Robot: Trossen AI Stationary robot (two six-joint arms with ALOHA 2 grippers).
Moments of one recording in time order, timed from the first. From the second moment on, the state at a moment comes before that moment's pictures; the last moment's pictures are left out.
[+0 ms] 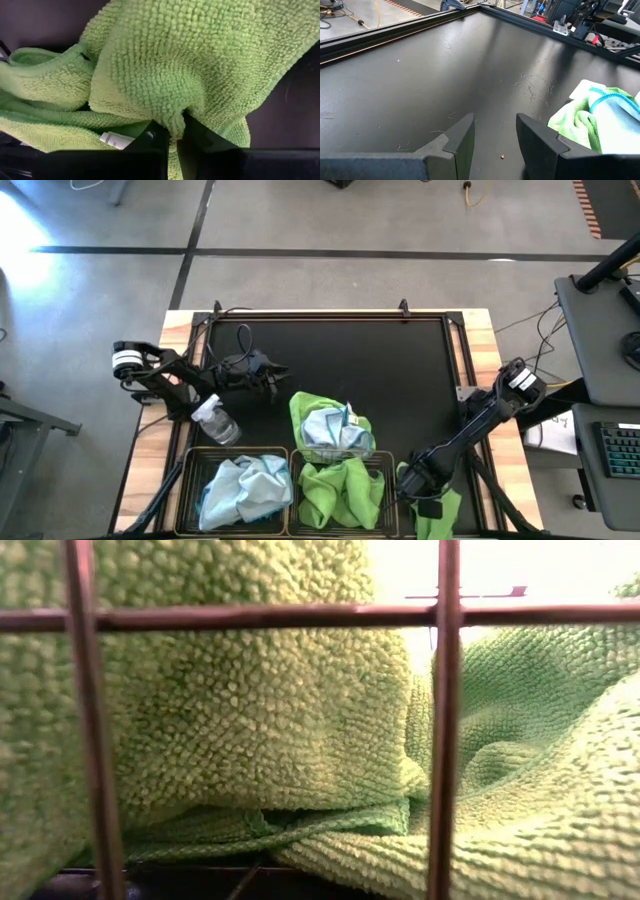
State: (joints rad) left arm 0.33 1.53 0.18 1.06 -0.01 -0.24; right arm 0.73 1.73 0.96 -0.72 -0.45 0.93
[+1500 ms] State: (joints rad) left arm 0.25 1.52 0.22 1.55 0.39 -0.40; right arm 0.61 1.24 0.96 -0.48 0.89 0.53
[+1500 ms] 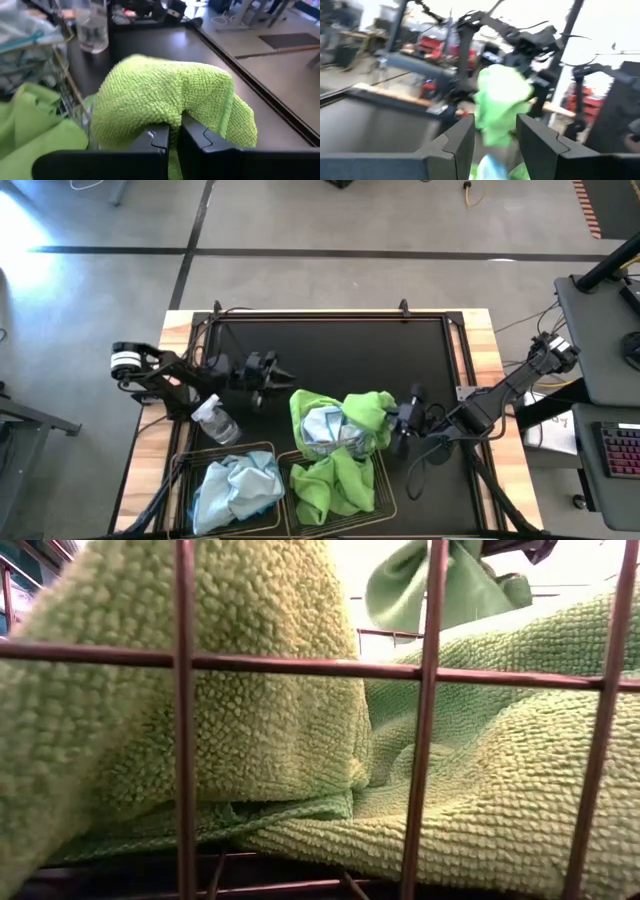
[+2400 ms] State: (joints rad) left arm 0.13 1.52 0.67 1.01 0.57 -0.21; right arm 0.49 1.27 0.96 -0.02 0.68 0.06
